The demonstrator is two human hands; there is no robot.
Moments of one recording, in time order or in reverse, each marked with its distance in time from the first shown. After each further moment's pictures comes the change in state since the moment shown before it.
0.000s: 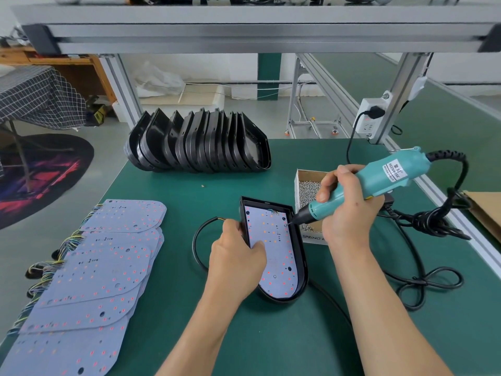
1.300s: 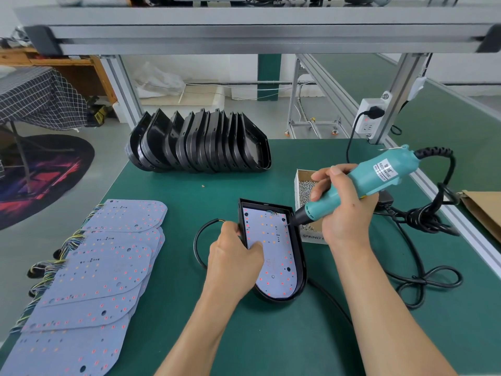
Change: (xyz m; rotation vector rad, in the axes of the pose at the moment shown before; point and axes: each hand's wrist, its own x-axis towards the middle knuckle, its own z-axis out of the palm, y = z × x) left_hand 0.002 -0.008 0.001 -0.029 -0.016 -0.026; right_hand -0.002 -0.001 -0.002 -0.036 -0.107 0.026
